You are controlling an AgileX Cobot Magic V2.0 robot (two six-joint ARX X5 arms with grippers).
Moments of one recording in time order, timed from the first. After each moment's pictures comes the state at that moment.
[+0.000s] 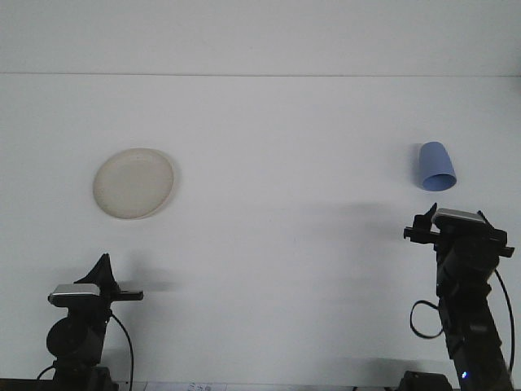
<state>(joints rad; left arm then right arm) -0.05 0.00 0.03 0.00 -0.13 0.06 -0.11 0.85 0.58 -0.01 0.25 -0.08</state>
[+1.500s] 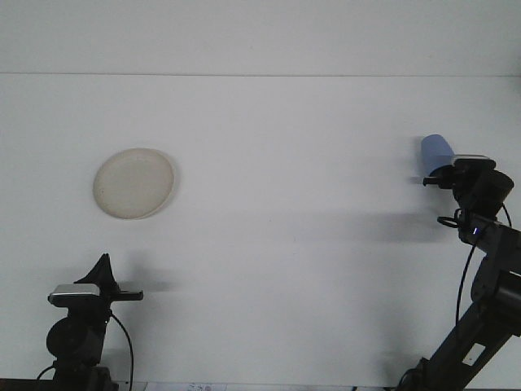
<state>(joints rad) -0.05 0.00 0.03 0.00 -0.13 0.06 -0.43 2.01 1.08 0.60 -0.32 -0.15</state>
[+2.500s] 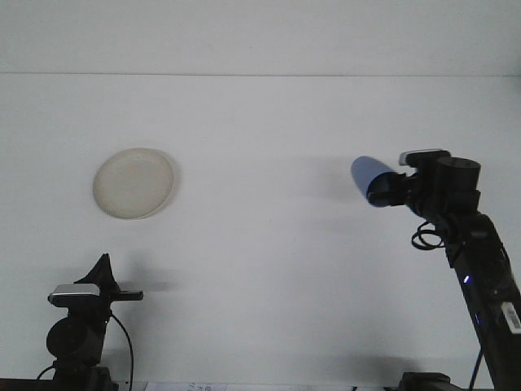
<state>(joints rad) -0.05 0.00 0.03 0.00 -0.13 0.06 0.00 1.28 1.14 -0.52 -0.28 0.01</state>
